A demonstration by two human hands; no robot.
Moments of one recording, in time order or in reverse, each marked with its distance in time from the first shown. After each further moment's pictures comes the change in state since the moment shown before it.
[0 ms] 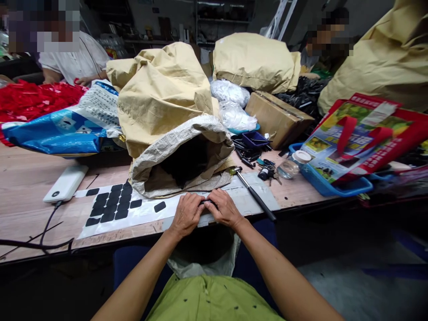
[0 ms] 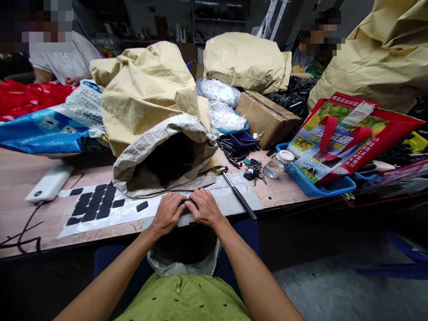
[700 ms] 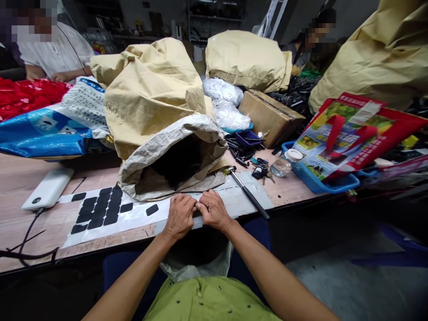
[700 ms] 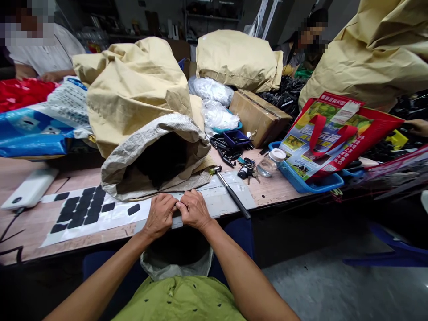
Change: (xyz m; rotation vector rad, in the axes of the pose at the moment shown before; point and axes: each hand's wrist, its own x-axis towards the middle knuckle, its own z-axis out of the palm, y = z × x) left_hand -0.001 0.002 0.000 0.095 0.021 -0.016; right_hand 0.004 -0.015 0.013 -0.033 0.017 0.119
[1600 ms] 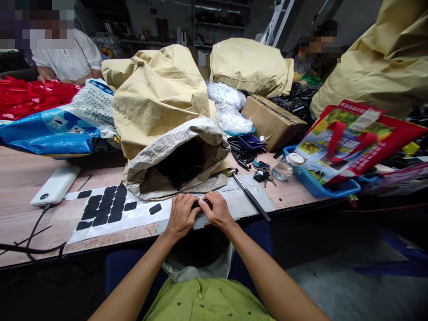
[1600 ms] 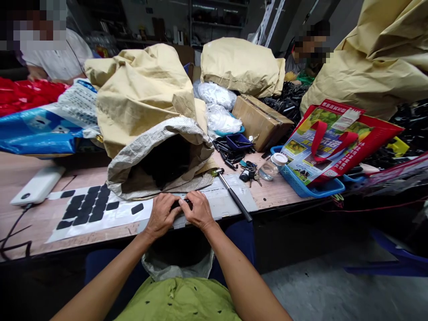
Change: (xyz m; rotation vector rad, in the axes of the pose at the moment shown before) left_hand -0.001 0.001 -0.007 -0.176 0.069 -0.070; right_hand 0.001 0.000 -0.002 0.217 0.127 0.071
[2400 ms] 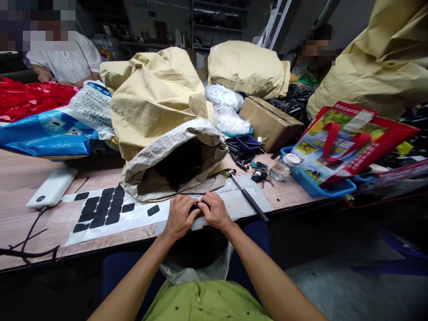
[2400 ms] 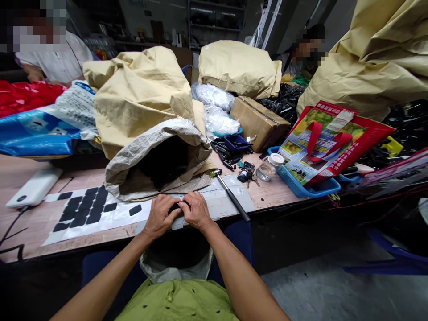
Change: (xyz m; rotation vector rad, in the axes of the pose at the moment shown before) left_hand 0.000 -0.002 0.002 0.009 -0.031 0.008; right_hand -0.002 0.007 0.002 -0.040 -0.037 -0.026
